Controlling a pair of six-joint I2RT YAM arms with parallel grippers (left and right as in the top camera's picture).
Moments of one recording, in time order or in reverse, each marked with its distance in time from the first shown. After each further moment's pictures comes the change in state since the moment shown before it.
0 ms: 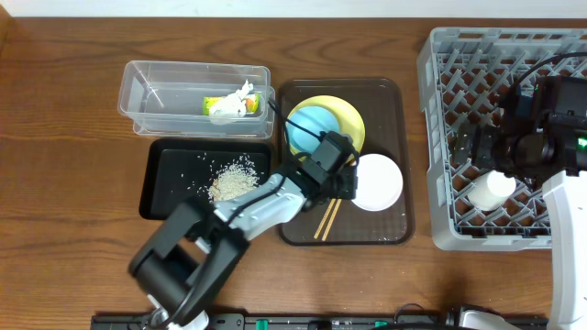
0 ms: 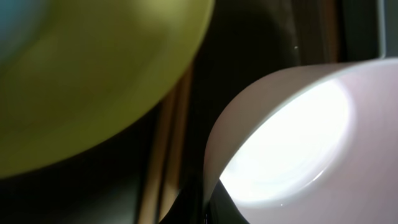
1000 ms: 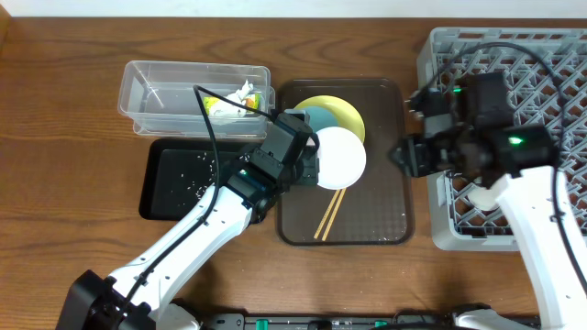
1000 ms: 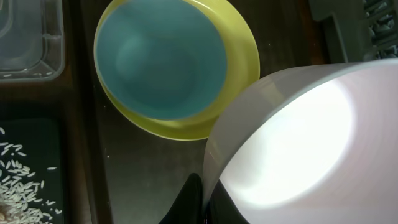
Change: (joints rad) left arm 0.118 -0.376 -0.002 -0.306 -0.175 0.116; right arm 0.369 0.030 0.000 0.053 -0.179 -0.067
